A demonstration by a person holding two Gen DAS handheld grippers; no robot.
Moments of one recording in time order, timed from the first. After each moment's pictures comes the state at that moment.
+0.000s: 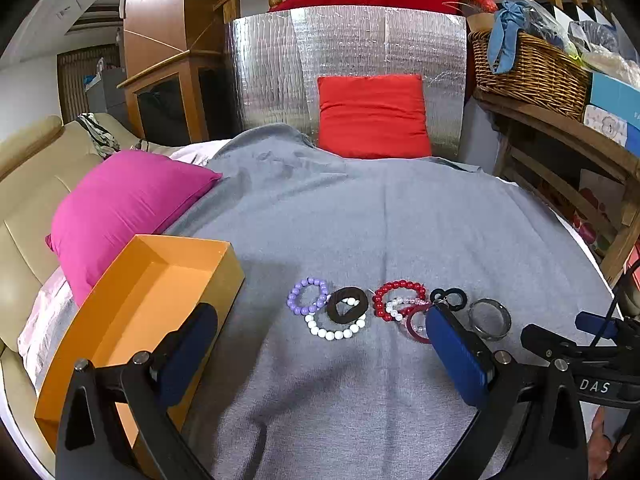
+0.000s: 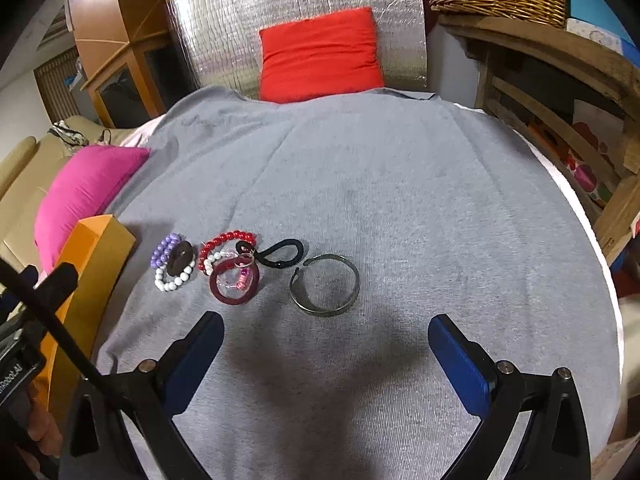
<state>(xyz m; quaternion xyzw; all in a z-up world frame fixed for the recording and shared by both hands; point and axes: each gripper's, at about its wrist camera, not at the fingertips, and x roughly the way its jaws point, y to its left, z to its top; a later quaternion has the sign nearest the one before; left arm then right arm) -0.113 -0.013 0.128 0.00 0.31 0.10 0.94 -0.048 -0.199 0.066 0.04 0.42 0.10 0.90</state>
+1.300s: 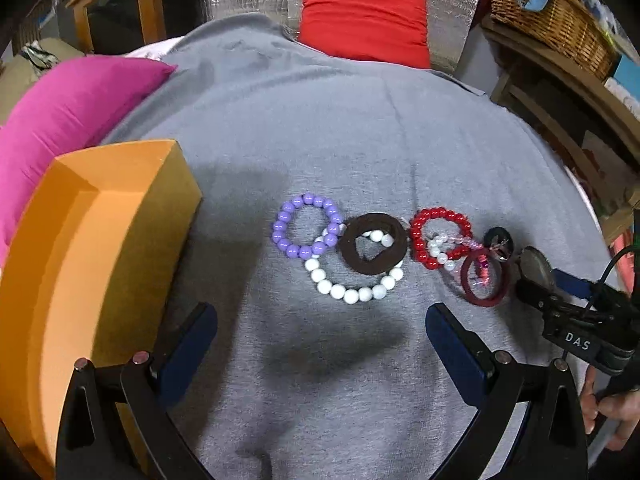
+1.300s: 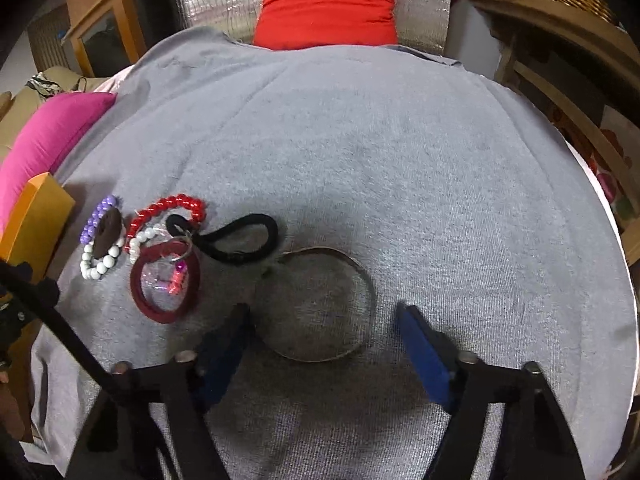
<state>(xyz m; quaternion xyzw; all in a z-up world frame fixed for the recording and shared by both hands) -0.036 0.042 0.045 -0.06 0.47 0.01 0.88 0.030 -0.174 -0.003 -0.02 0.47 0.09 0.88</state>
